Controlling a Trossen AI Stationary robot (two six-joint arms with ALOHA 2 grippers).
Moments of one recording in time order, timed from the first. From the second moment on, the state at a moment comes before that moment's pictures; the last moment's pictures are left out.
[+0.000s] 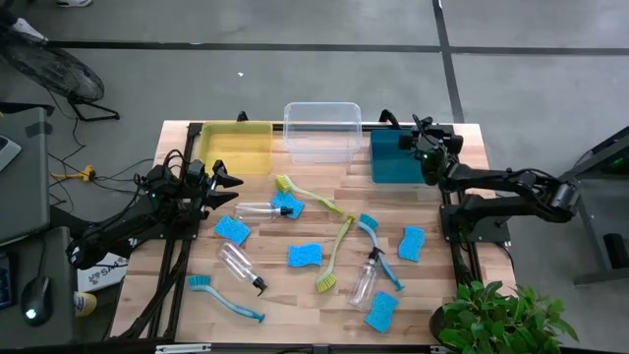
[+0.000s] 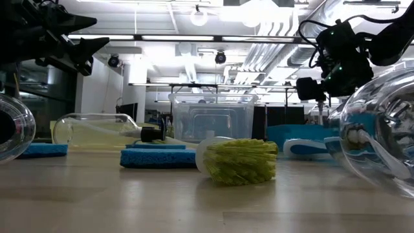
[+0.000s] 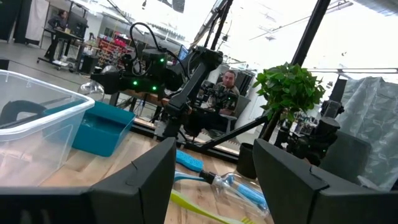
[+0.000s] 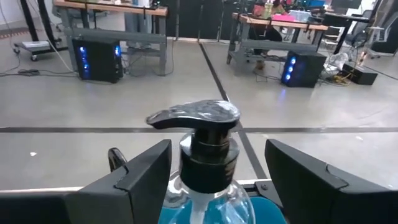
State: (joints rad) left arm 0.58 0.02 0.01 0.28 0.61 -0.50; right arm -0.67 1.12 0.30 0.50 1.01 0.23
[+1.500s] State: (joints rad) left arm 0.58 0.02 0.01 0.28 0.61 -0.50; right arm -0.11 0.84 0.30 0.36 0.84 0.16
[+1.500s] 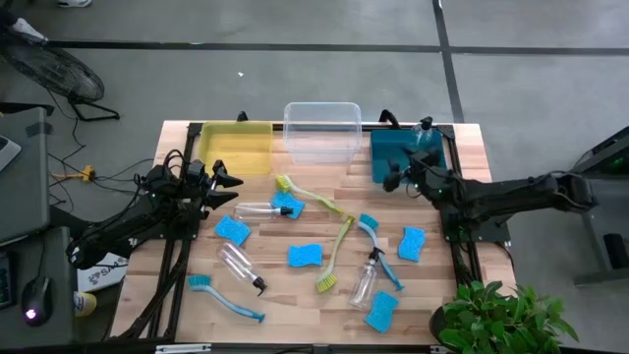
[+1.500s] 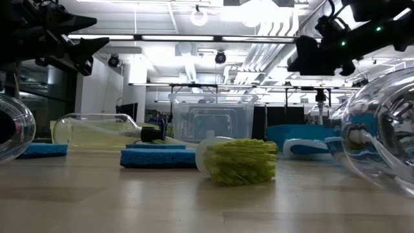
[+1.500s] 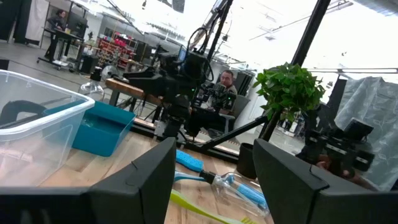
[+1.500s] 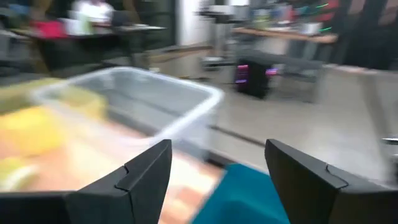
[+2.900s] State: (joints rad) left arm 0.58 0.02 0.01 0.28 0.61 -0.50; right arm 0.22 1.34 1.12 -0.99 0.10 0.20
